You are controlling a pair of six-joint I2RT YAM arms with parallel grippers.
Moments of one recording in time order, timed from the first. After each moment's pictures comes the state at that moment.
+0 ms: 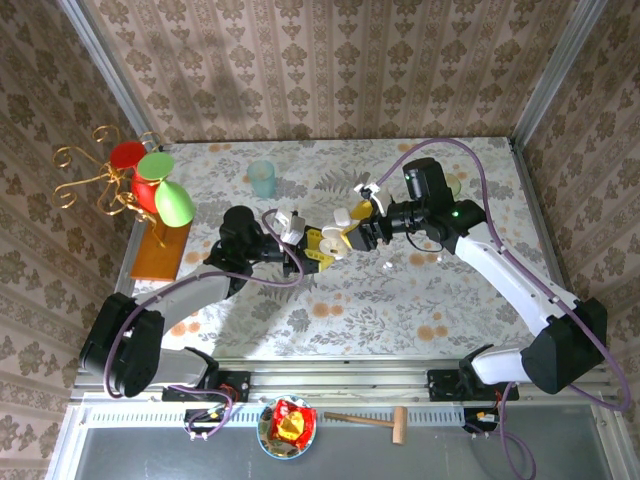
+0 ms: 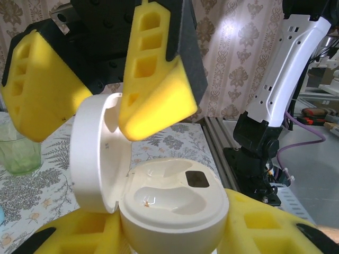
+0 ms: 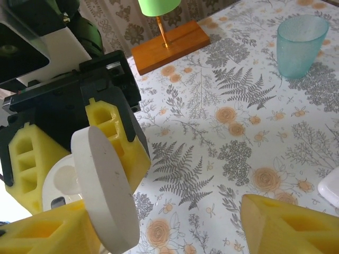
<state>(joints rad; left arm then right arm) -0.56 1.33 0.65 0.65 1.16 -0.04 0.43 1.35 1.21 -0.52 -0.71 -0.19</state>
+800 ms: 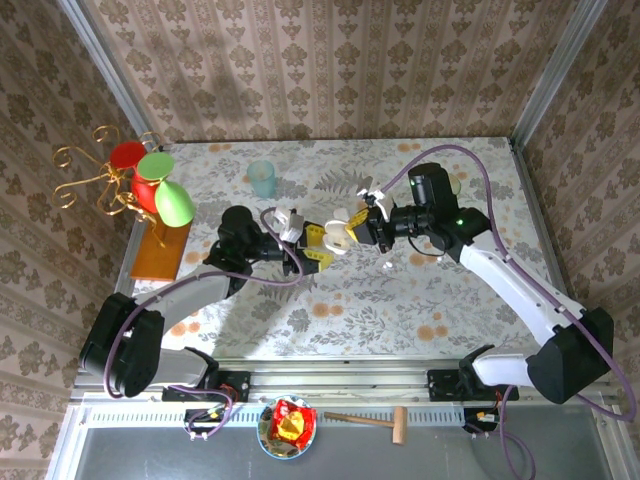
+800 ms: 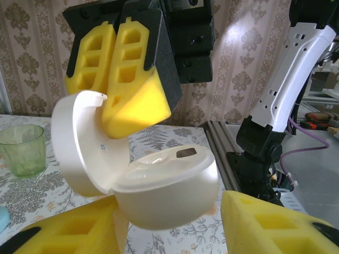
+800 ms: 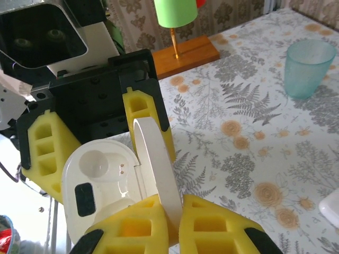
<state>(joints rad) -0.55 1.33 0.65 0.68 1.15 -0.07 0.43 1.29 1.15 -0.44 -0.74 -0.23</state>
